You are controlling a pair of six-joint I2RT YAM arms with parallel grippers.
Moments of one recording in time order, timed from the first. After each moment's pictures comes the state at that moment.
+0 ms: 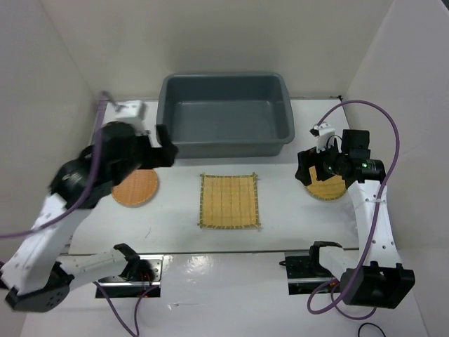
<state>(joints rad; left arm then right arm) -0.62 0.97 1.57 -1.04 -0.40 -0.44 -0.11 1.02 1.09 -0.92 -0.45 -0.37</state>
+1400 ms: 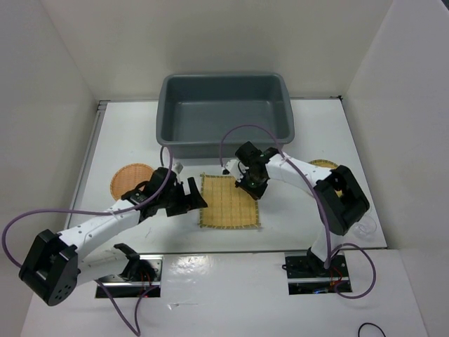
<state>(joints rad) -0.56 1.09 0.57 -0.31 0.21 -0.81 0.65 1.70 1.13 -0.78 -0.11 -0.40</state>
